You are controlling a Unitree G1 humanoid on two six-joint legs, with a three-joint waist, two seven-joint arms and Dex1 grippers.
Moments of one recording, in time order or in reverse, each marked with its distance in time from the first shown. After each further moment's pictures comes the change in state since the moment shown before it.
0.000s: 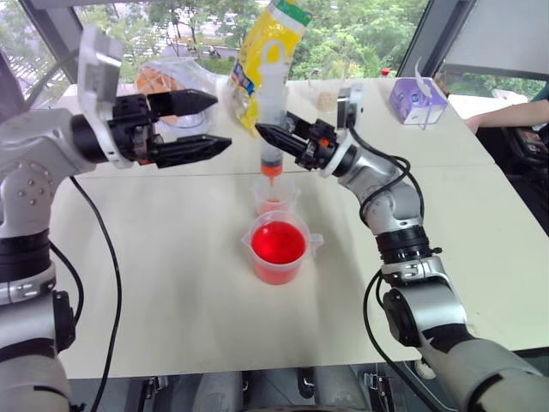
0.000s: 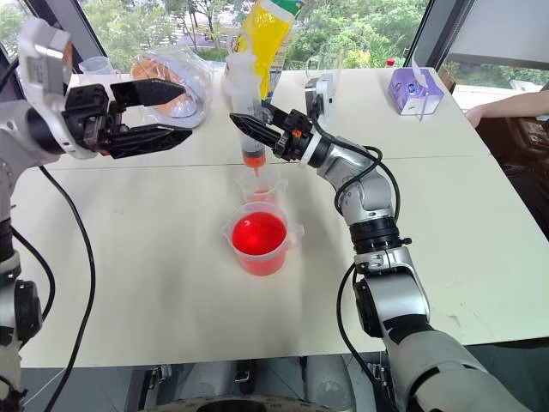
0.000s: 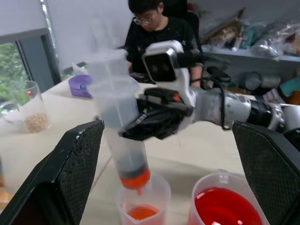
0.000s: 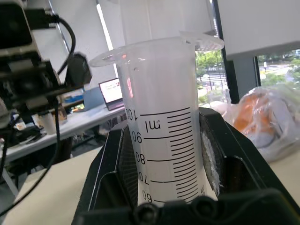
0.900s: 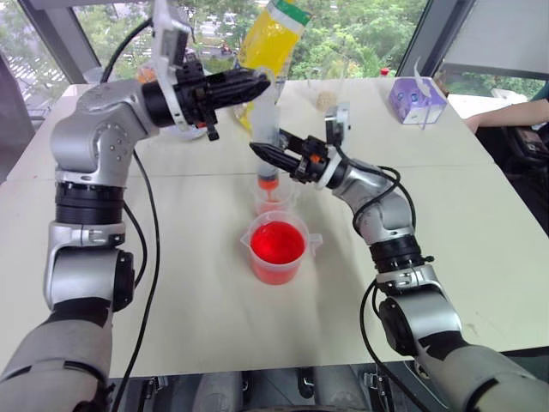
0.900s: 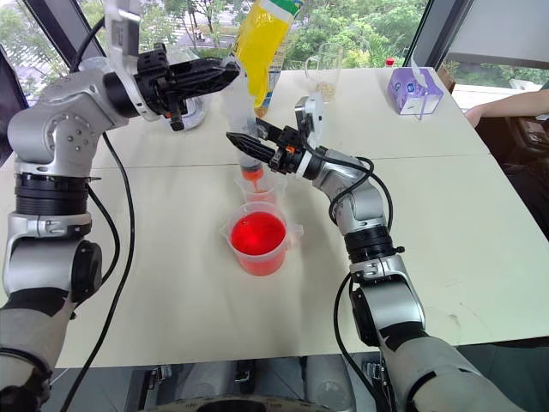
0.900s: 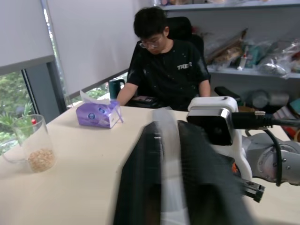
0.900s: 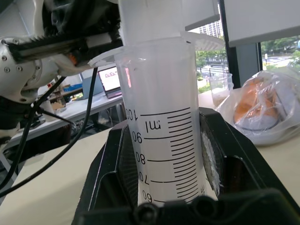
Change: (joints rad) left arm -0.257 -0.267 -0.129 0.347 0.225 -0.193 -0.024; right arm 0.040 0.024 0.018 -0.006 -0.062 -0.027 0.017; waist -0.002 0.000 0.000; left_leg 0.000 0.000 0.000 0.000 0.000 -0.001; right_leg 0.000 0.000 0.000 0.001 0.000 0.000
